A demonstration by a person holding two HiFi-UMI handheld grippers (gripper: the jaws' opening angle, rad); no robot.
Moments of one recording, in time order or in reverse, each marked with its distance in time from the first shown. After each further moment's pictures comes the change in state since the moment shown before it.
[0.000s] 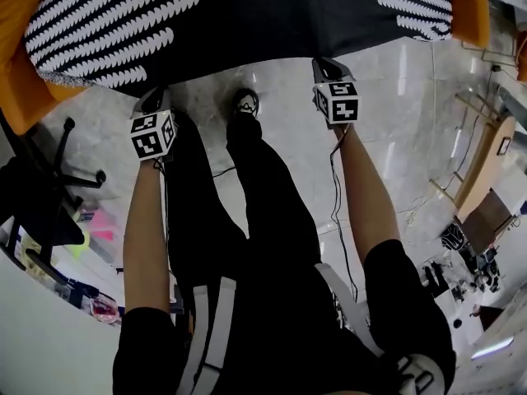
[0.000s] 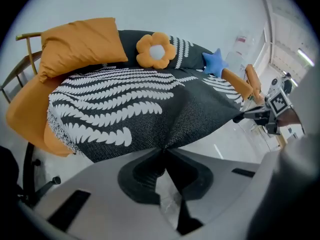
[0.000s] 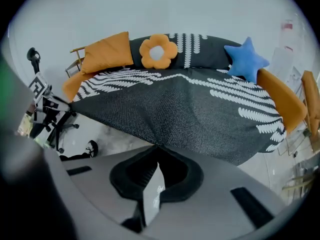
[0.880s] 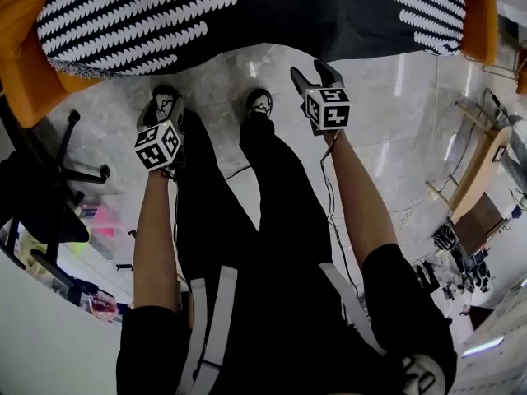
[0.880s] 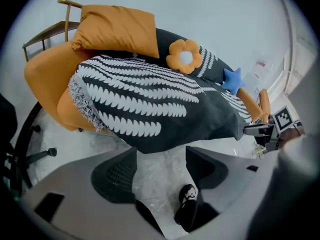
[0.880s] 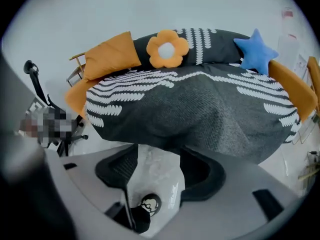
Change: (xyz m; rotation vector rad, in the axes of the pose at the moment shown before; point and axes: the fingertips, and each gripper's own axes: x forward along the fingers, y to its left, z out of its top) left arm -0.019 0.074 -0.043 -0.264 -0.048 0.008; right arm 0.031 0.104 0.035 0.087 -0.002 0.080
